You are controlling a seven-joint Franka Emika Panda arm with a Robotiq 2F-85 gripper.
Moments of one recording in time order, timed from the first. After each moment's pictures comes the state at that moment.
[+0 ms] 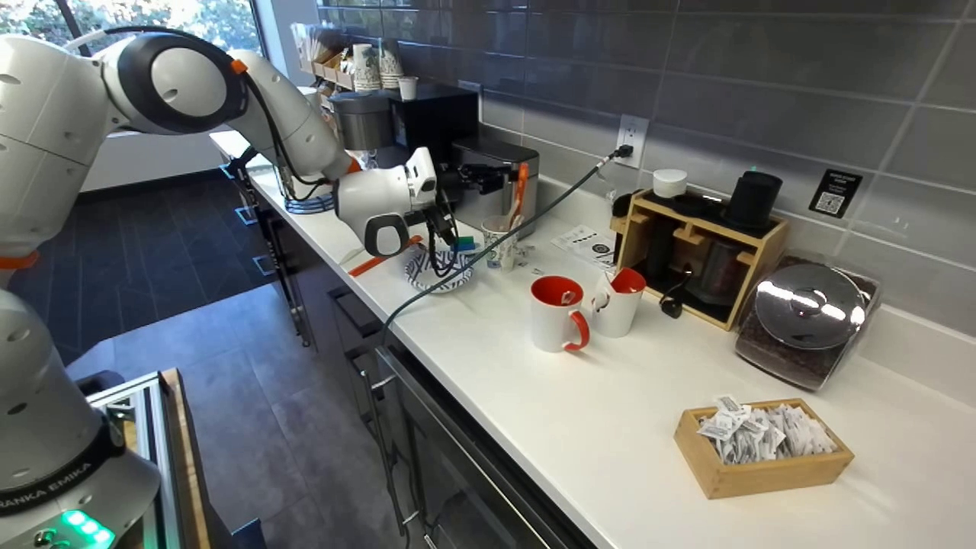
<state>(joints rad) 0.46 0.73 -0.26 -1.89 0.62 4.22 -0.23</state>
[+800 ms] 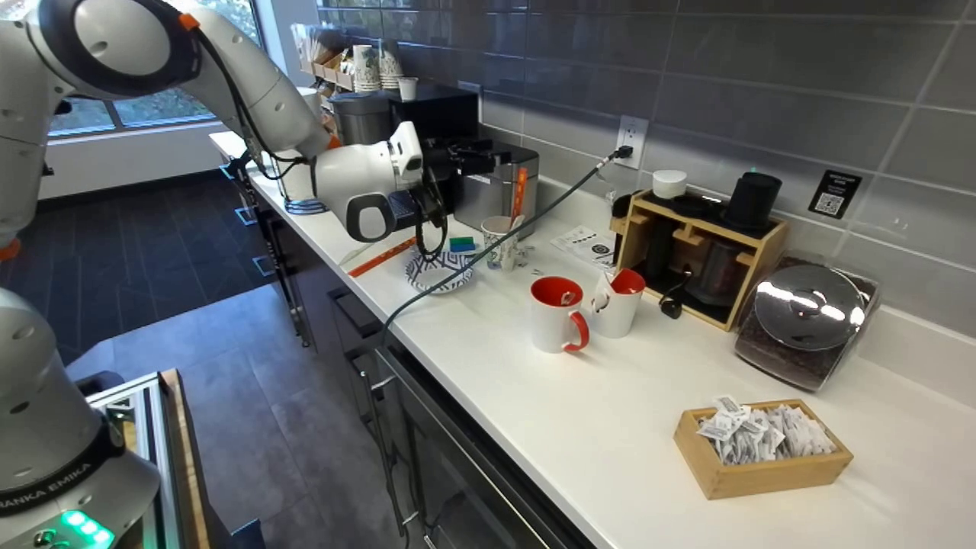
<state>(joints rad) 0.49 0.52 -0.30 -2.08 0.56 4.22 -0.17</state>
